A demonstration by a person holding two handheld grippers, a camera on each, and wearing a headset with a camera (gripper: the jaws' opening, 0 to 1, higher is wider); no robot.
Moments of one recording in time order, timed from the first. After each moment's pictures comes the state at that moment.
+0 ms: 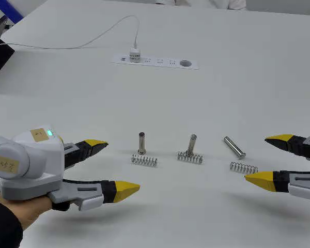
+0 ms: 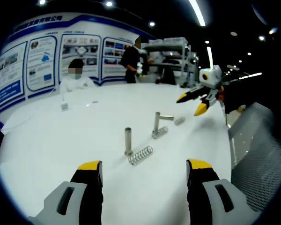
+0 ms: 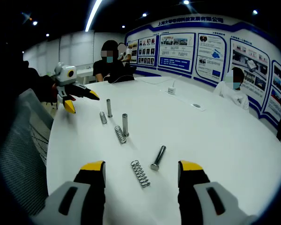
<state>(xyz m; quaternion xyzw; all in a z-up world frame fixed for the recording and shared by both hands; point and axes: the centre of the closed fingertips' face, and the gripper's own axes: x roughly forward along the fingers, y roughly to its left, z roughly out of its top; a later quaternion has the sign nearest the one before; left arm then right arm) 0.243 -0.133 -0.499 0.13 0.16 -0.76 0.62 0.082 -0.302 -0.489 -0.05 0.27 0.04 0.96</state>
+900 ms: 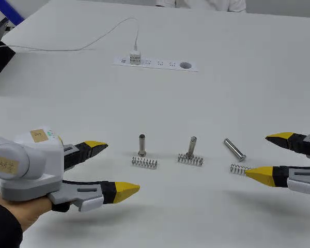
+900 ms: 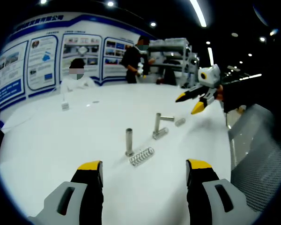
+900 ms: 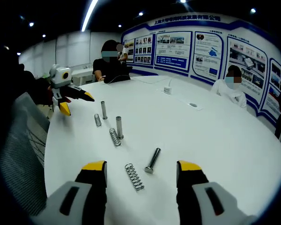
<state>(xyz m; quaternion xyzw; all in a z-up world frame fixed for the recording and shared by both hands) 0.244 -0.133 -0.497 0.12 0.16 -0.75 0.62 0.088 -0.313 -0.484 -0.04 0.28 0.02 0.96</state>
